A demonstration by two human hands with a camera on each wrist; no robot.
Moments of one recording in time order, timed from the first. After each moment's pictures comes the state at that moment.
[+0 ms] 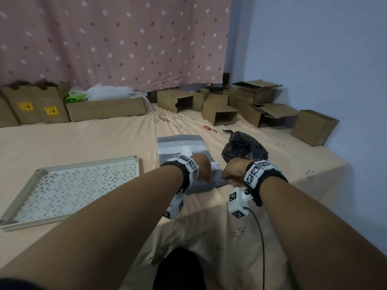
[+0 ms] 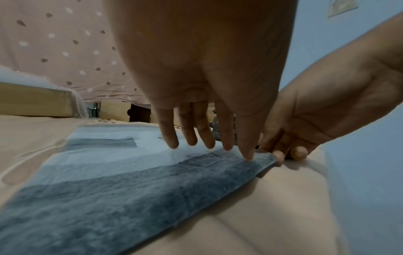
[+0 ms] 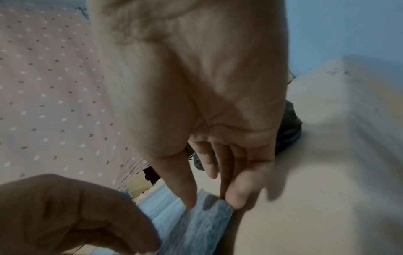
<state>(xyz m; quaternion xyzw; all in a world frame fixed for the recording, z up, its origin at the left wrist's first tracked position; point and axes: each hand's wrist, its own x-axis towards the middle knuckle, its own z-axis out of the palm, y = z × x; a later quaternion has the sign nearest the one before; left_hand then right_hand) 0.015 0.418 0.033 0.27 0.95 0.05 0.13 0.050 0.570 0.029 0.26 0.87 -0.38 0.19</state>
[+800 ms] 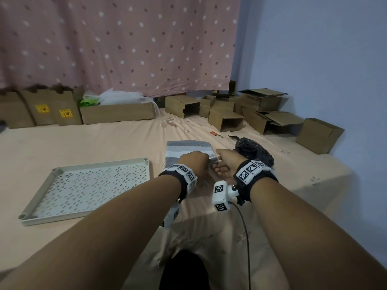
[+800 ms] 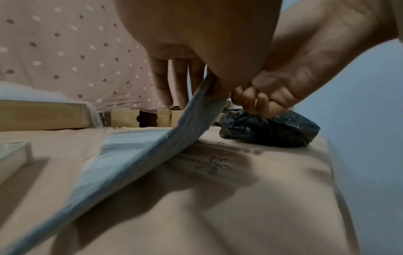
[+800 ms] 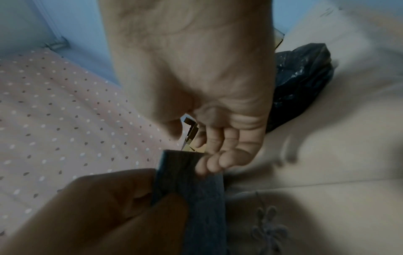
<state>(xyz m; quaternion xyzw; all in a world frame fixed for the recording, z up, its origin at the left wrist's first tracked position) 0.019 0.383 0.036 0.27 0.96 0.03 -0.10 0.037 0.515 0.054 0.26 0.73 -0.63 0.06</state>
